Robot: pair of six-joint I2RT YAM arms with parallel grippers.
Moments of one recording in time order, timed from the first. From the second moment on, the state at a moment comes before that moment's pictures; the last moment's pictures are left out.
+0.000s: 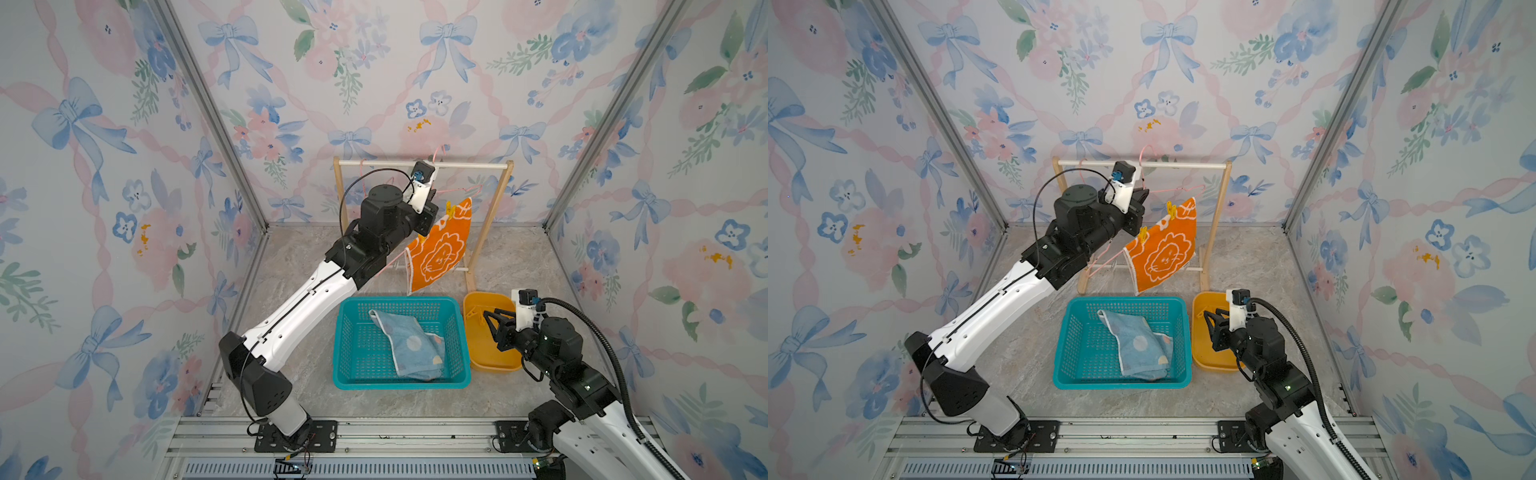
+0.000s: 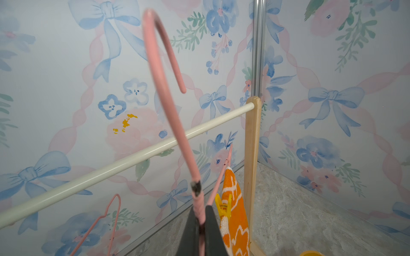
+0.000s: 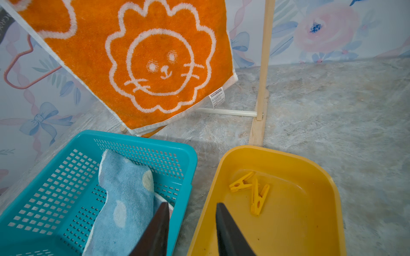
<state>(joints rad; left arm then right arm) -0.72 1.56 1.74 -0.18 -0.11 0.12 0.46 0.53 0.50 -0.33 -0.01 0.27</state>
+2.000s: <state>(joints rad) -0.42 1.10 1.24 -0.31 0.66 -0.02 0.90 1.16 1.15 -0.31 -0.31 -0.12</state>
